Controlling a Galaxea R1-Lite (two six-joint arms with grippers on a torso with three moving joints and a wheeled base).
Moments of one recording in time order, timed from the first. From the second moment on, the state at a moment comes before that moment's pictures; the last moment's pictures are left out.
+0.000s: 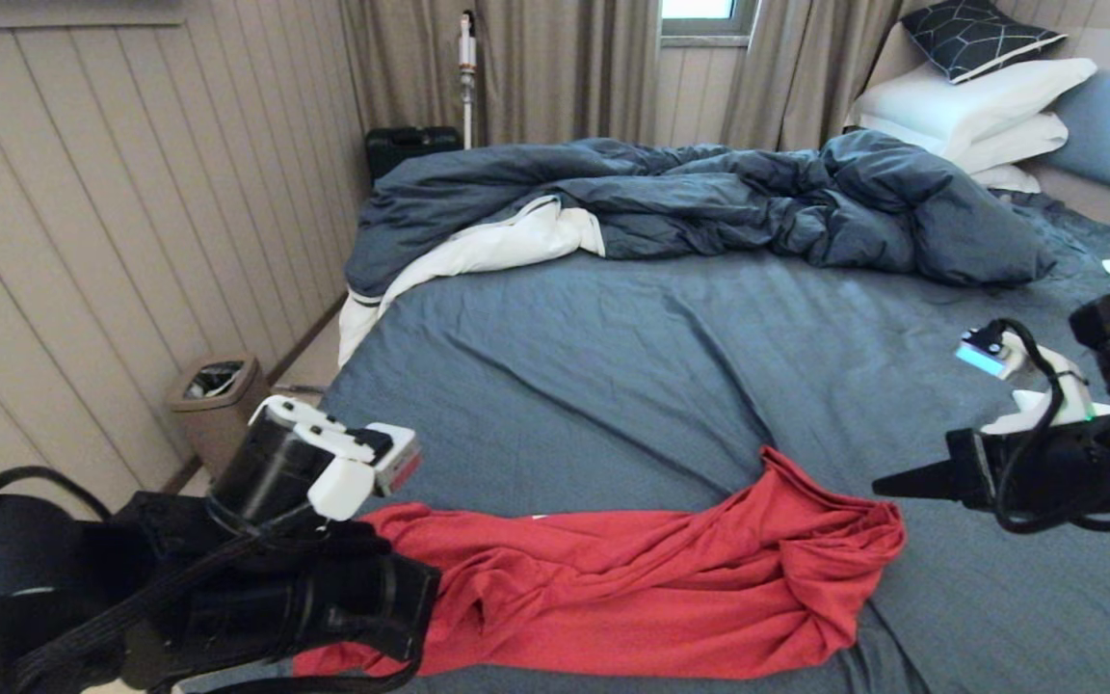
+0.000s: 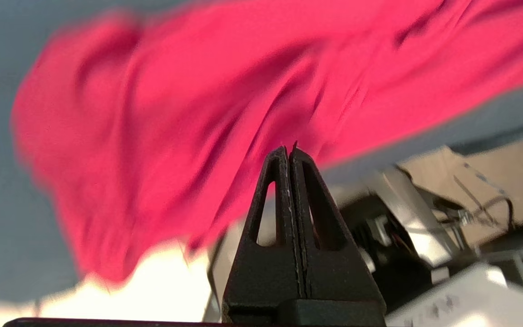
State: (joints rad) left arm -0.76 1.60 -0.73 -0.06 0.08 -0.29; right arm -0.08 1.53 -0.99 0.34 0.54 0.01
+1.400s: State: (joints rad) left arm -0.88 1.81 -0.79 -0.14 0.18 -0.21; right arm -0.11 1.65 -1.09 0.34 0.54 0.01
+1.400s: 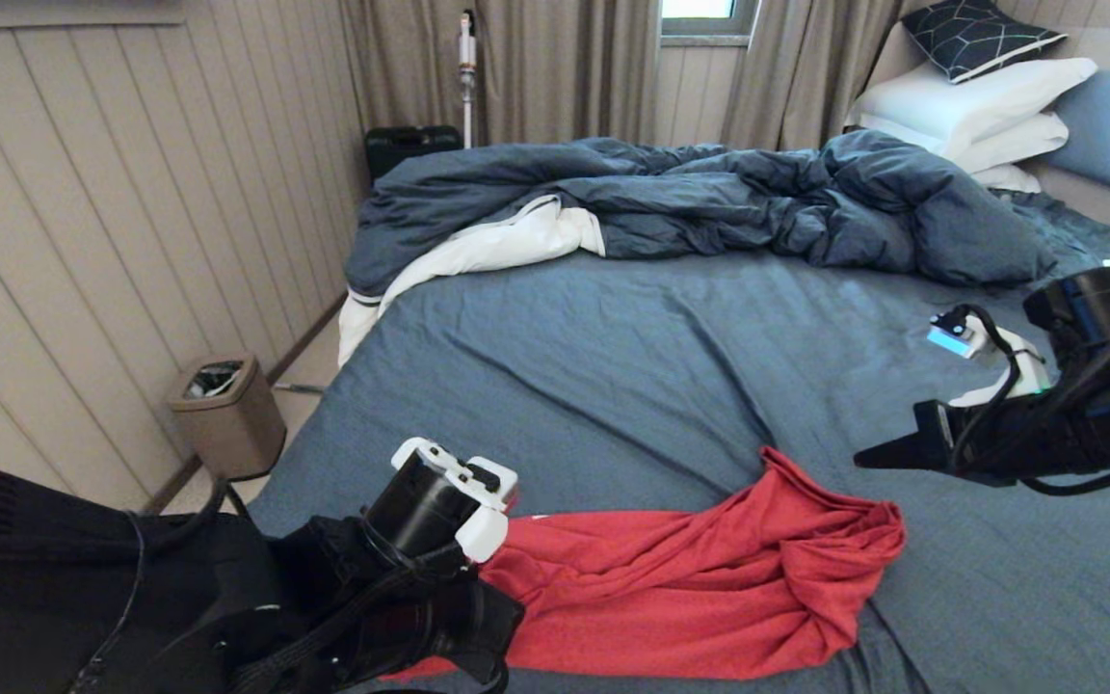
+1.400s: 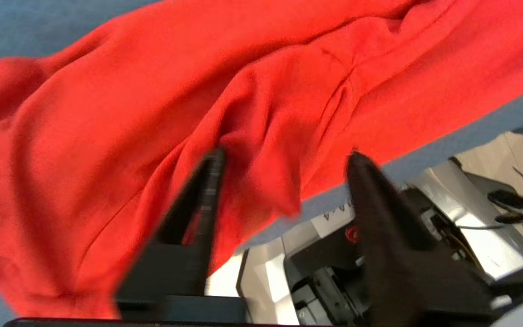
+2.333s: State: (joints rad) left arm -0.68 1.84 -1.05 -0.19 0.26 -0.19; right arm -0.11 1.66 -1.09 0.34 0.54 0.01
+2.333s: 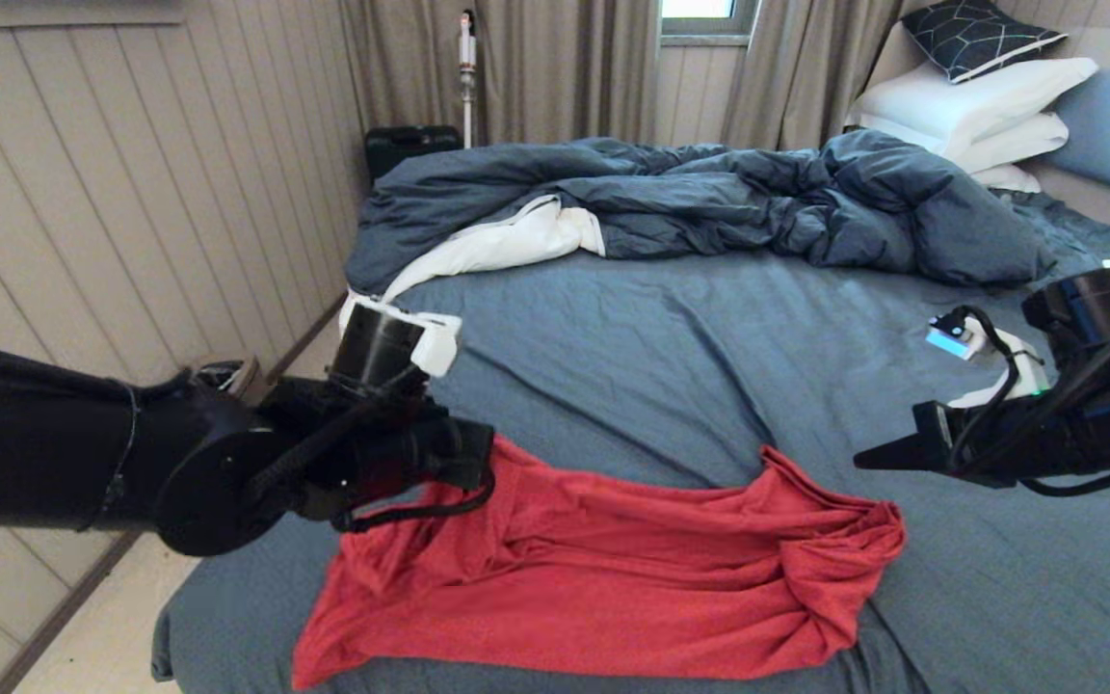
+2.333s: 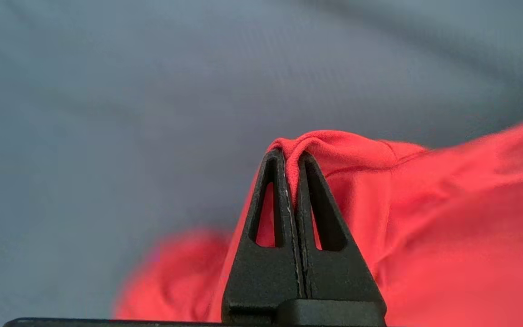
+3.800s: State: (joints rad) left arm -0.62 2.30 -1.37 -0.66 0.59 0.25; right arm -0.12 1.68 -1.09 0.34 0.54 0.00
